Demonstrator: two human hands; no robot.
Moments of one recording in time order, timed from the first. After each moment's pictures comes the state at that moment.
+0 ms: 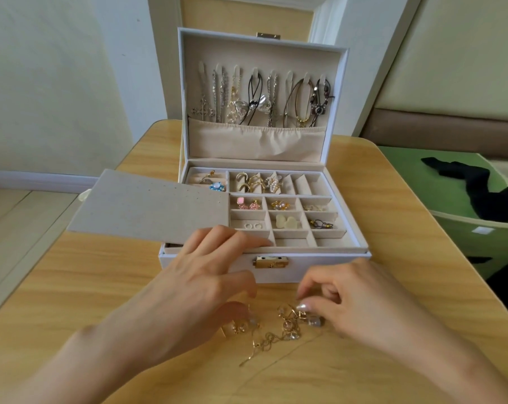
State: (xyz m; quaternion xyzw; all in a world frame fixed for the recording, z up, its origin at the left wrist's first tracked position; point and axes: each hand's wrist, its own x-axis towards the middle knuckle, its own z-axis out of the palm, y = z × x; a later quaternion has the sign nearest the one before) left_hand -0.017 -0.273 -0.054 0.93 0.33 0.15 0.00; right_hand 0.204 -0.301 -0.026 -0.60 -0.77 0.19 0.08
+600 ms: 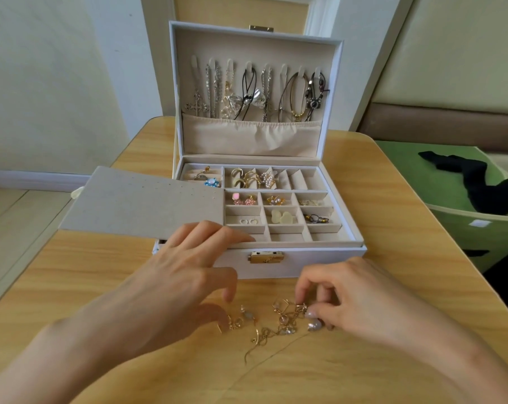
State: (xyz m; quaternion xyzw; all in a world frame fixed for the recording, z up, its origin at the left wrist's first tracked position) left_hand -0.026 -0.270 -0.048 0.93 0.34 0.11 0.00; right_hand 0.210 -0.298 -0.027 -0.58 -0.78 0.22 0.03
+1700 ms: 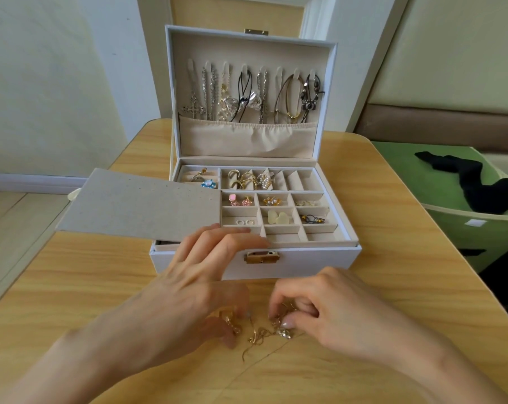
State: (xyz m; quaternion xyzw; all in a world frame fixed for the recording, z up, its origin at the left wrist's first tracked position) left_hand -0.017 -0.279 -0.054 0.94 0.31 0.13 0.04; right_hand 0.199 -0.303 -0.037 -0.50 -0.83 0.22 0.07
